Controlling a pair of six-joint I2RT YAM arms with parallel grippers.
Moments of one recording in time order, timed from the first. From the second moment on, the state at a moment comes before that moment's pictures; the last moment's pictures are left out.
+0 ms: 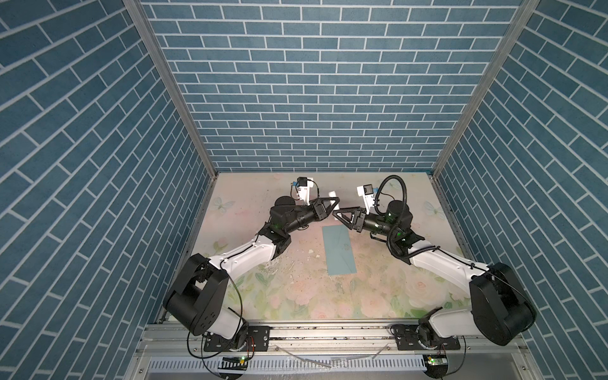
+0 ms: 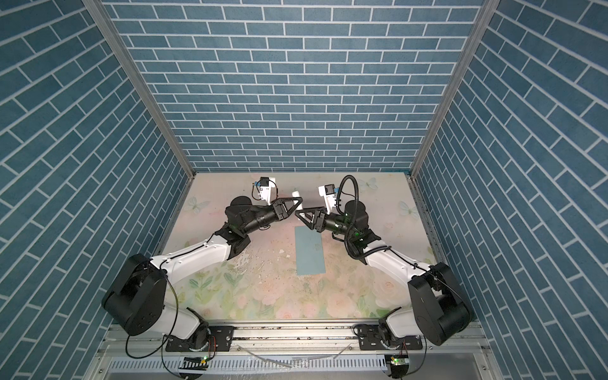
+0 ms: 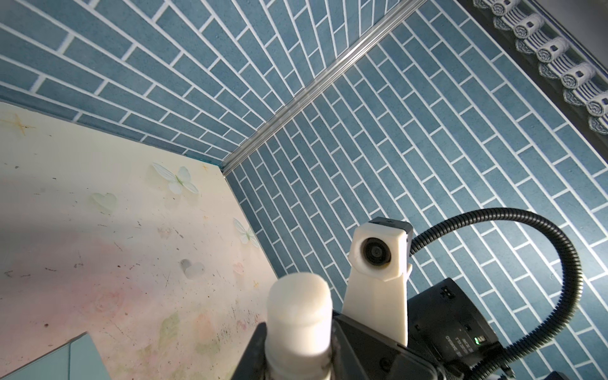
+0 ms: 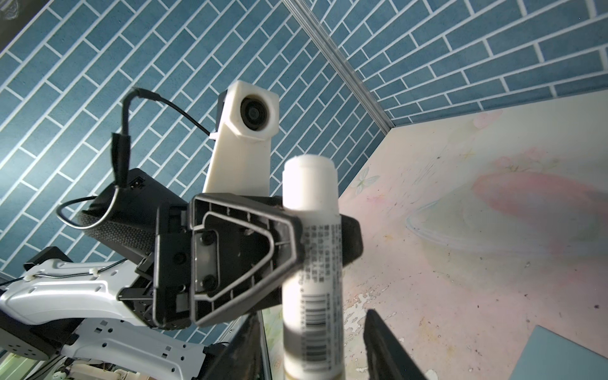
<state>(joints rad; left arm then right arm) -0.58 1.49 0.87 0.66 0.46 -0.95 0.56 1.39 0.76 0.62 -0.71 0.76</state>
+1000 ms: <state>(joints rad) -0.58 1.47 0.85 0.68 0.42 -0.97 0.58 1.42 0.70 0.77 -0.72 0.86</state>
